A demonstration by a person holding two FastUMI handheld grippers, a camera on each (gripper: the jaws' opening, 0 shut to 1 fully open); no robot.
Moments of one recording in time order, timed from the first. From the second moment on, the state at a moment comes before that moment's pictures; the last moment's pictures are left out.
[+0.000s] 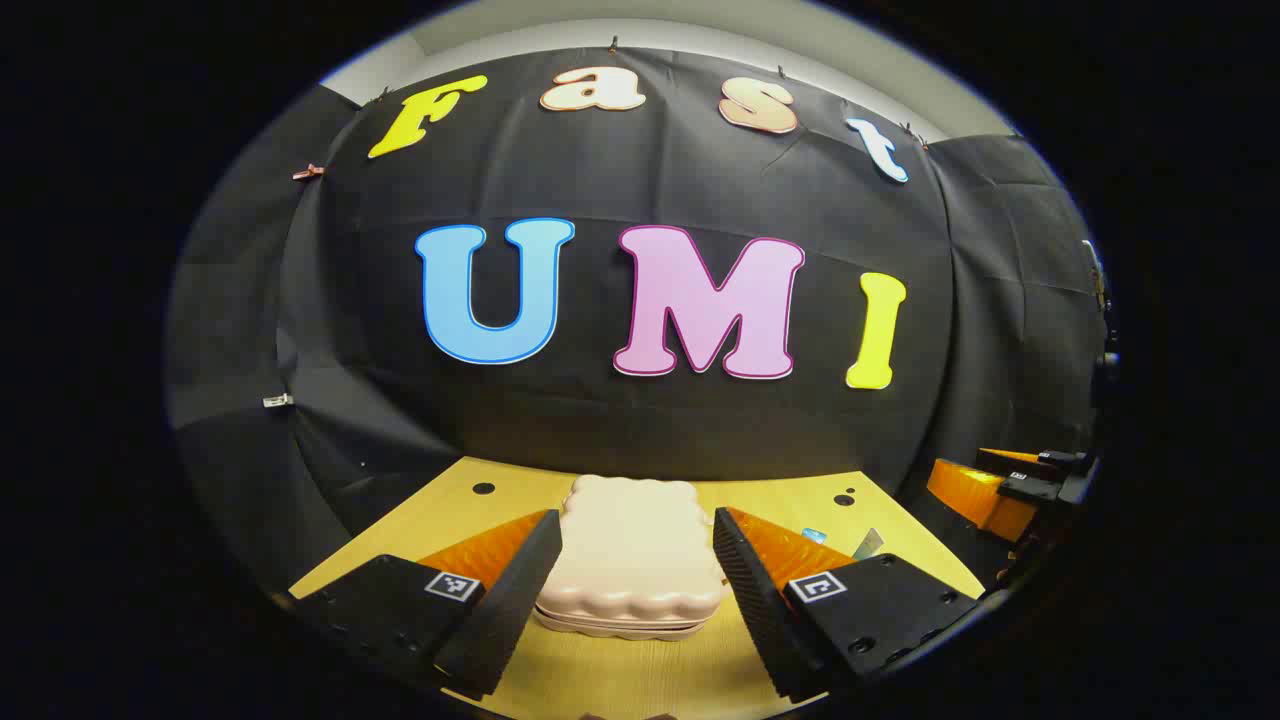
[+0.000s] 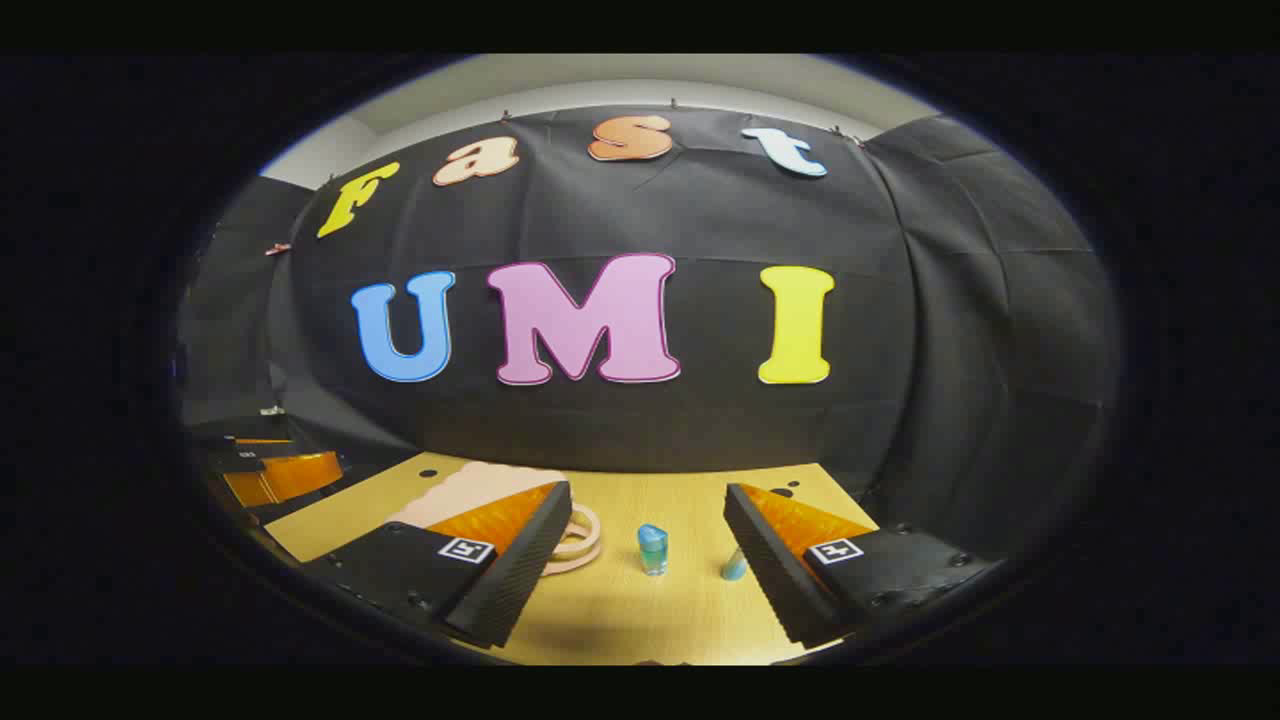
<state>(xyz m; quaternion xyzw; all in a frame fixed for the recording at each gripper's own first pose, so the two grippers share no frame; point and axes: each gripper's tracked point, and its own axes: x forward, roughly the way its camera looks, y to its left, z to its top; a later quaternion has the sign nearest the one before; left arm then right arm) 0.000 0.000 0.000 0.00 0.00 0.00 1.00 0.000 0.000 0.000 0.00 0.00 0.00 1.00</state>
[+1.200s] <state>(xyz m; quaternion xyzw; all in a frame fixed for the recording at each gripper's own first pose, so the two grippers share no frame) 0.043 -0.058 0.010 -0.02 -0.01 -0.07 1.00 0.000 -0.030 -0.001 0.01 0.00 -0.02 1.00</state>
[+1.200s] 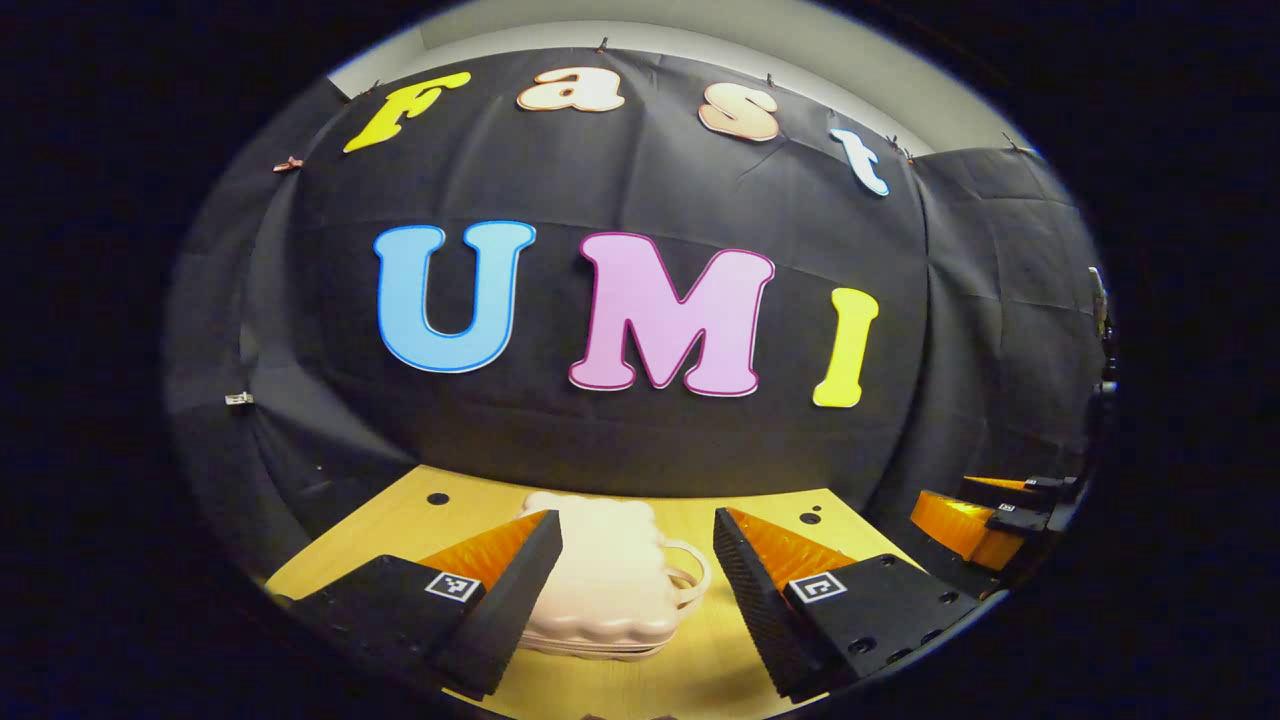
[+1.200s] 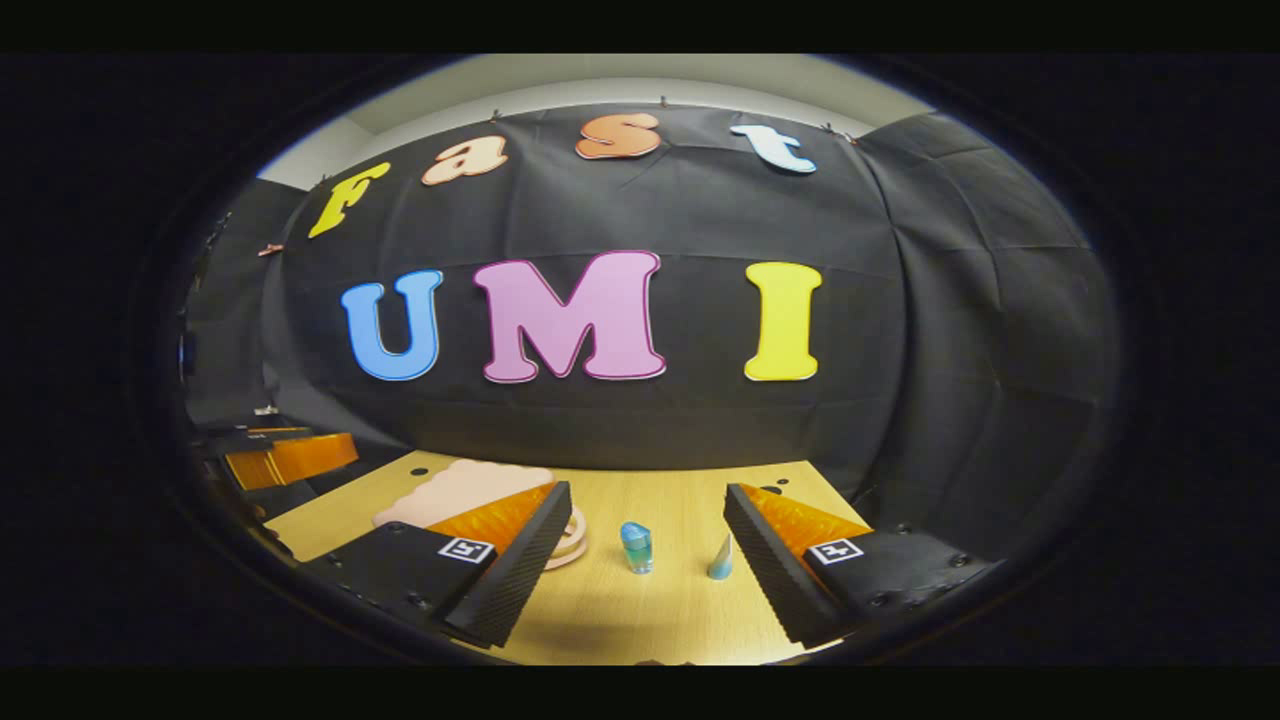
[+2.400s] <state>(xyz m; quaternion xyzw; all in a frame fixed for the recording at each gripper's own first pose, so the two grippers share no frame) 0.287 -0.176 -0.213 -0.03 0.29 -0.04 0.96 0.042 -0.132 -0.098 -0.04 0.10 -0.12 0.99</state>
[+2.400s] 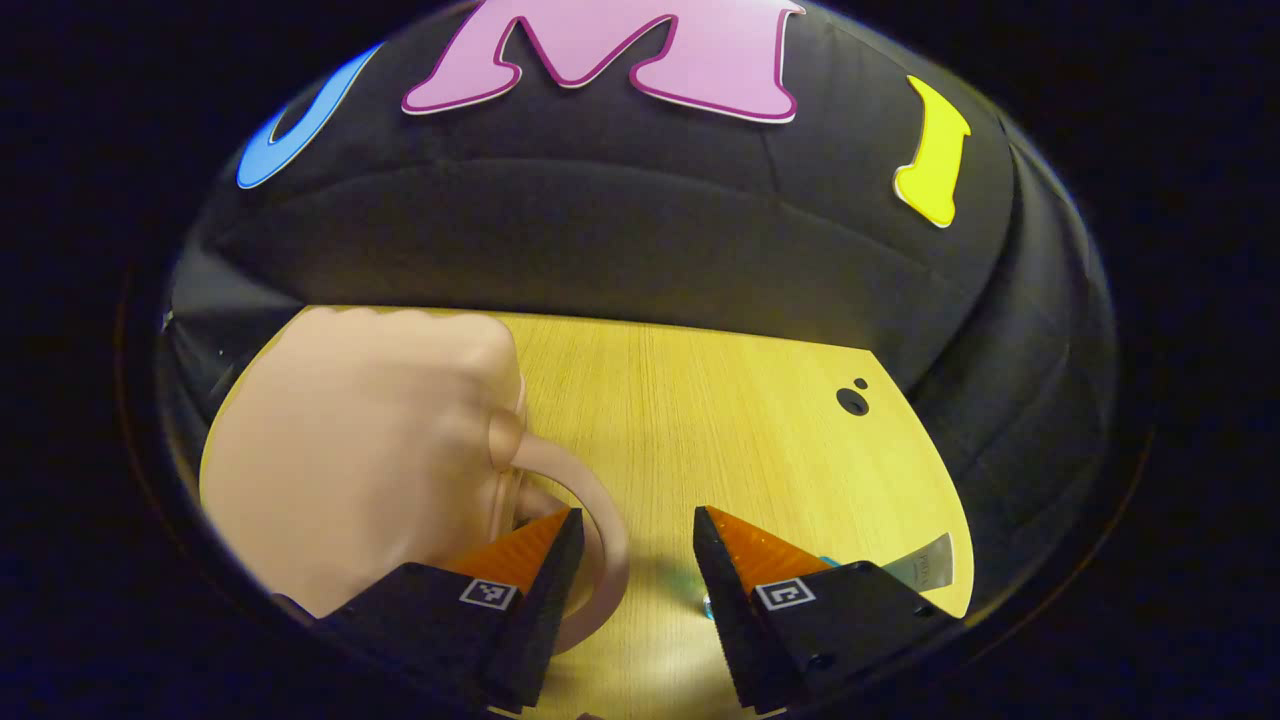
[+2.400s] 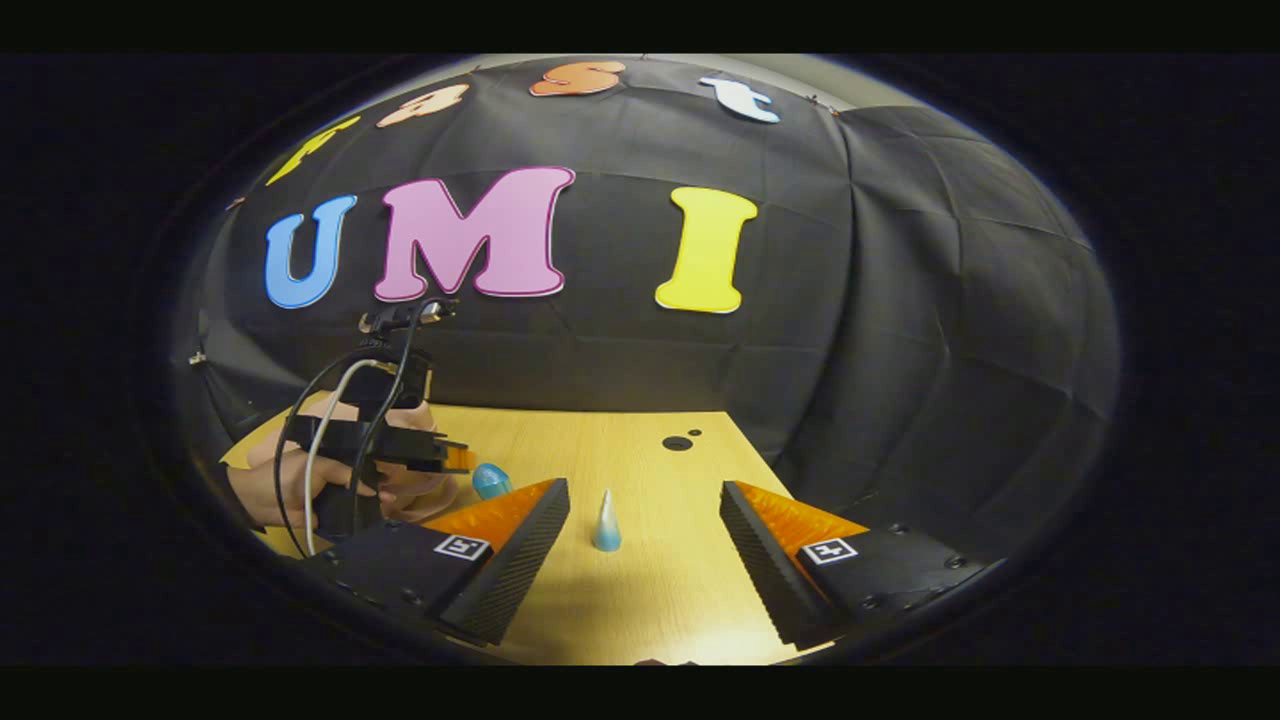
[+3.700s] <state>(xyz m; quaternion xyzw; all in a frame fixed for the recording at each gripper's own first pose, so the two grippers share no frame) 0.241 -0.046 -0.022 0.02 0.31 -0.09 0.95 0.074 -0.065 -0.083 -0.01 0.09 -0.03 1.00</state>
